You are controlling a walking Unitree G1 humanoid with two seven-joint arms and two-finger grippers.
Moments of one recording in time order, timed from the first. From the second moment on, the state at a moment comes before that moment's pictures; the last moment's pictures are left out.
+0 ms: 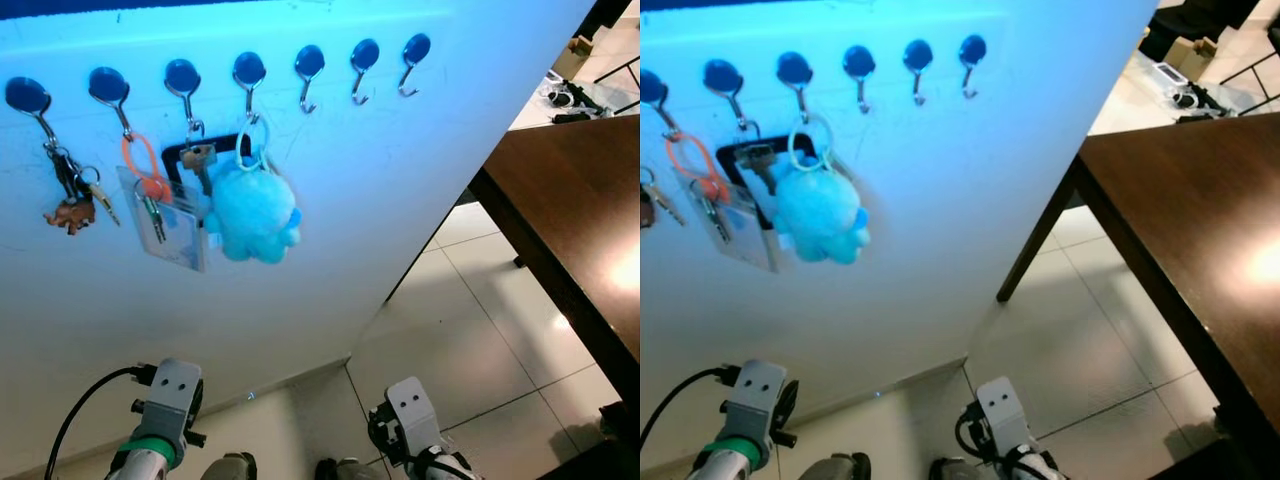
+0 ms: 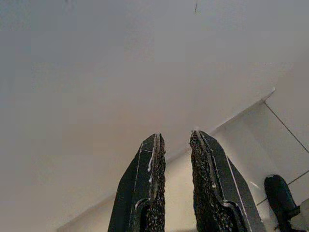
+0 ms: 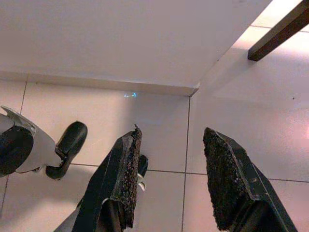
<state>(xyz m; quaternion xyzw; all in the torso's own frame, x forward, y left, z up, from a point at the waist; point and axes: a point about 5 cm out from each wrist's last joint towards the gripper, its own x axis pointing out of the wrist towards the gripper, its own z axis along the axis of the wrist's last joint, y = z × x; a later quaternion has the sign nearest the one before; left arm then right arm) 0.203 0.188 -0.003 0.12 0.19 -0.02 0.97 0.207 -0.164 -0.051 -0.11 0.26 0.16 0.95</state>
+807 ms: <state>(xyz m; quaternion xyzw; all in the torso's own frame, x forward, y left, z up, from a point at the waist) 0.206 0.186 -0.004 0.12 0.18 -0.02 0.98 0.199 -0.165 -0.059 -0.11 0.28 0.16 0.94</state>
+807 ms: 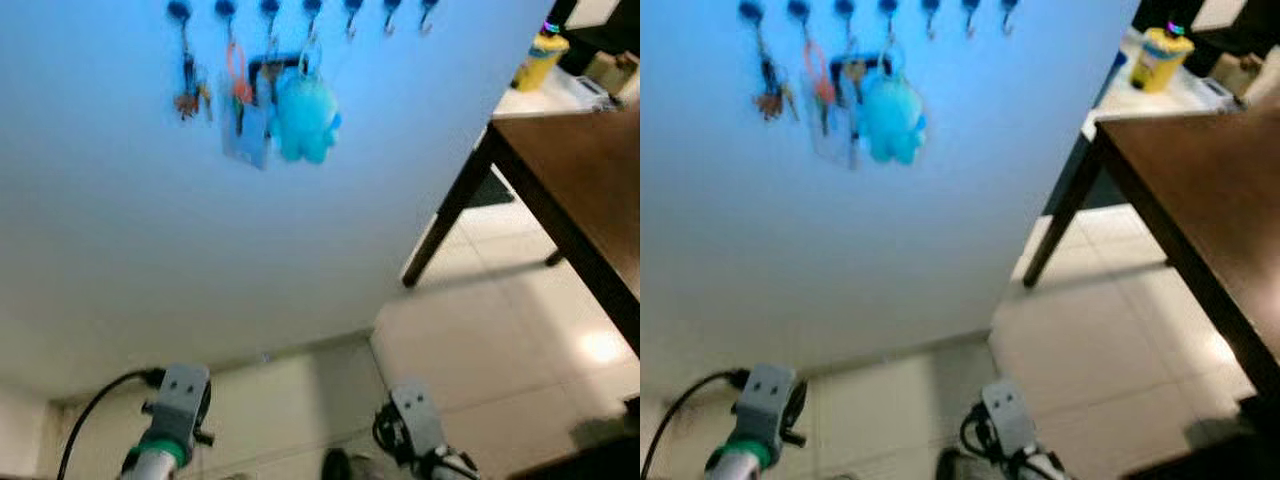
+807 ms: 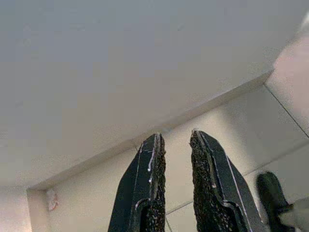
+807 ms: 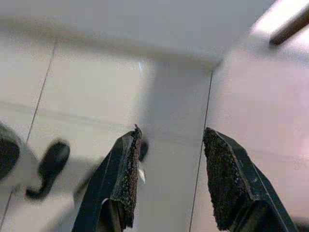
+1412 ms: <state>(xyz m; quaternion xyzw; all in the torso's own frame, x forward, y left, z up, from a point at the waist) 0.211 0.191 -0.002 0.13 0.17 -0.01 0.98 0.205 -0.162 -0.057 -0.11 0.28 0.15 0.94</state>
